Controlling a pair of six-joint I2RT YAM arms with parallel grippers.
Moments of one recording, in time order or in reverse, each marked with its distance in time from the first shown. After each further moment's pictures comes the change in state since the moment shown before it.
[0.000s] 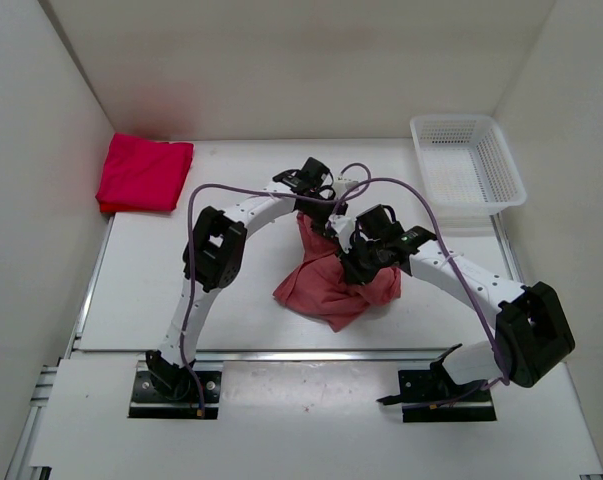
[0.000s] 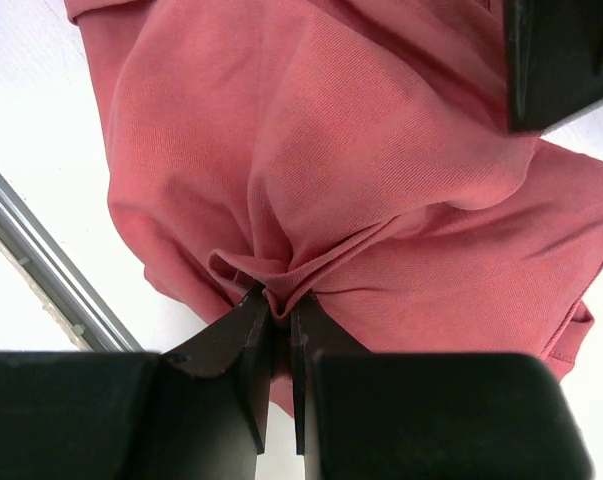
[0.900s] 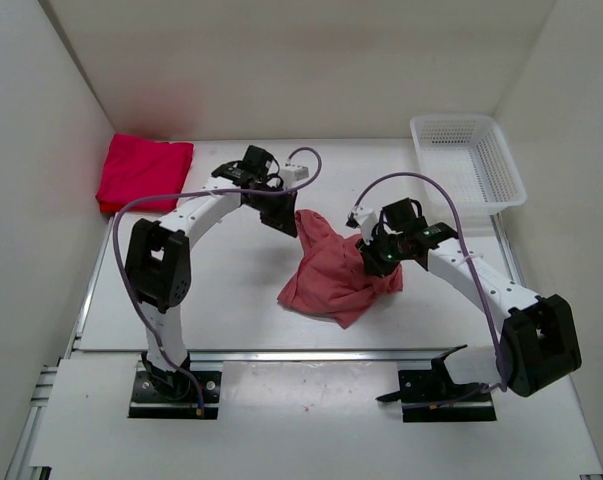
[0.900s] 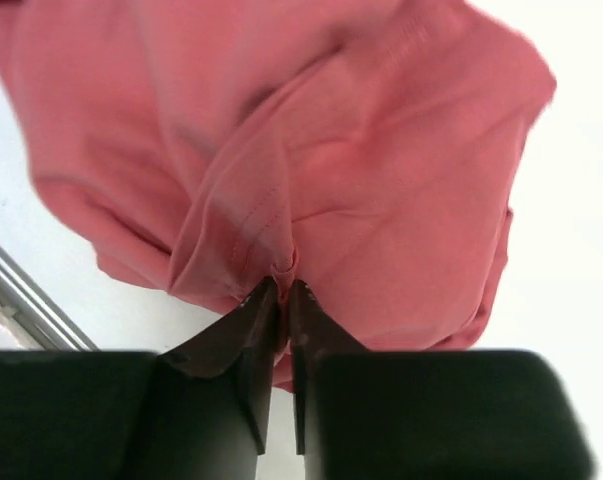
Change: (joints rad) left arm 0.187 -0.406 -0.346 -0.063 -0.093 0.158; right arm -0.170 -0.058 -0.011 -0.042 -0.027 -0.114
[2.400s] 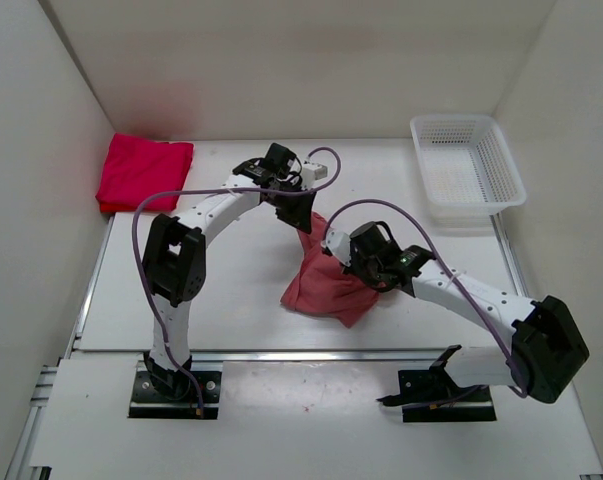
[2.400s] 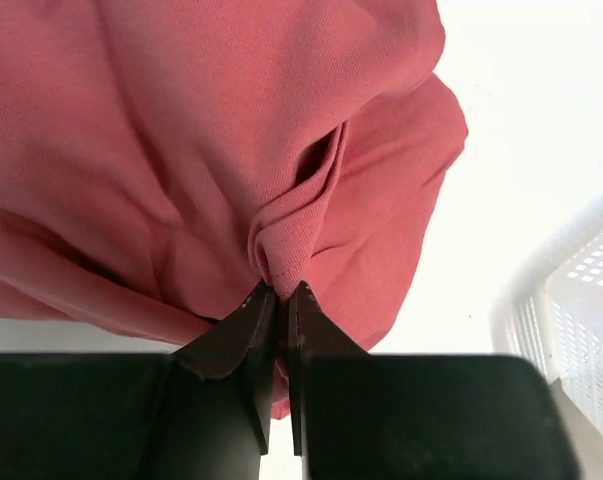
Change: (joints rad) left arm -0.093 0.090 0.119 0.003 -0.127 -0.018; right arm 0.294 -0.042 -0.101 0.141 0.509 -0.154
